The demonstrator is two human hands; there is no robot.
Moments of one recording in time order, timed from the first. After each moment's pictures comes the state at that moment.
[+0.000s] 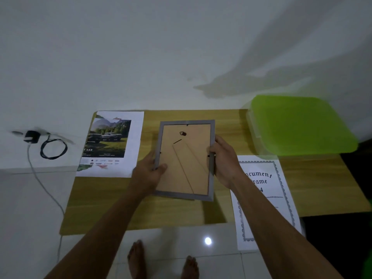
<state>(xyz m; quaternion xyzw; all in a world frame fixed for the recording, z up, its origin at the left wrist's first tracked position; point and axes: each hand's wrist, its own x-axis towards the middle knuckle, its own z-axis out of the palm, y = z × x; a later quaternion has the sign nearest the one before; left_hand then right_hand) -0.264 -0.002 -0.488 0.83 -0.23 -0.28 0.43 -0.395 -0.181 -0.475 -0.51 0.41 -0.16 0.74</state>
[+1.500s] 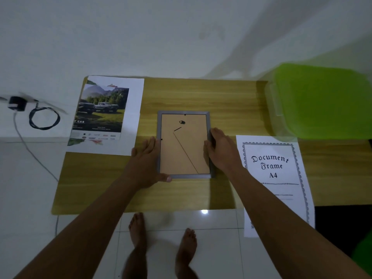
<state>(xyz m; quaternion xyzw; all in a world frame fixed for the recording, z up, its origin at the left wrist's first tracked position) -0.238 0.014 -0.574 0.85 -0.43 -0.29 0.03 -0.386 -0.192 -0.583 -0.89 0.36 -0.01 0.27</state>
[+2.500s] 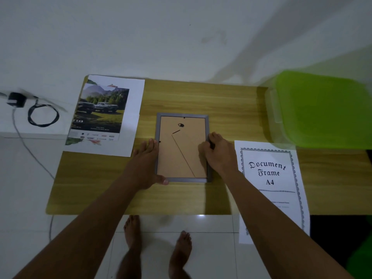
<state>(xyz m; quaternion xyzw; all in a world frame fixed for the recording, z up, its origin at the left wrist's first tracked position) -0.241 0.007 -0.571 0.86 -0.41 -0.30 0.05 -0.381 -0.194 -0.581 -0.88 0.39 -0.04 0.28</state>
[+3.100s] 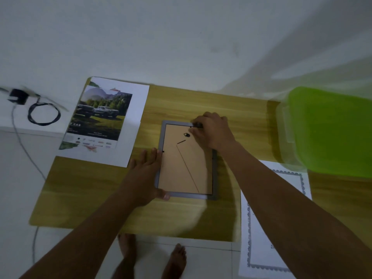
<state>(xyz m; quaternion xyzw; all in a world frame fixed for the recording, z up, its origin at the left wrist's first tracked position) -0.241 -0.002 -0.586 0.87 -0.41 -0.28 0.05 -0.281 -0.263 -0.577 -0.97 0.20 0.02 0.15</state>
